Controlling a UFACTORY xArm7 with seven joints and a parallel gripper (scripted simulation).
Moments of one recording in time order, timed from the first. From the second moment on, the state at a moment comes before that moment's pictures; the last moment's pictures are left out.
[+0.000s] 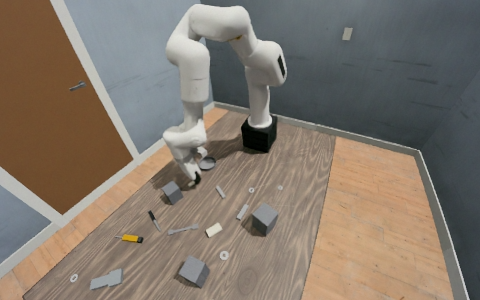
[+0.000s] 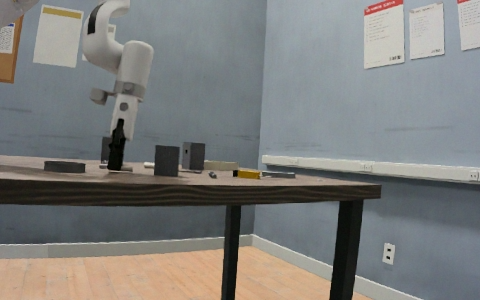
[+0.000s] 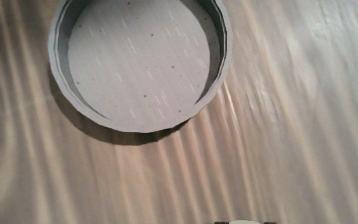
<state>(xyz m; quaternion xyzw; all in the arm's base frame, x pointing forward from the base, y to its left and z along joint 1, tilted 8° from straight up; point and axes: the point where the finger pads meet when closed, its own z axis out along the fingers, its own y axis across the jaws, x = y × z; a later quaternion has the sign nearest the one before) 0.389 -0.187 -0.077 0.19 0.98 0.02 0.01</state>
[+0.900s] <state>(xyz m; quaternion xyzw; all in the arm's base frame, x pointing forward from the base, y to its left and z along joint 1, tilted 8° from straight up) 0.389 -0.187 -0.080 0.19 0.98 0.02 0.01</state>
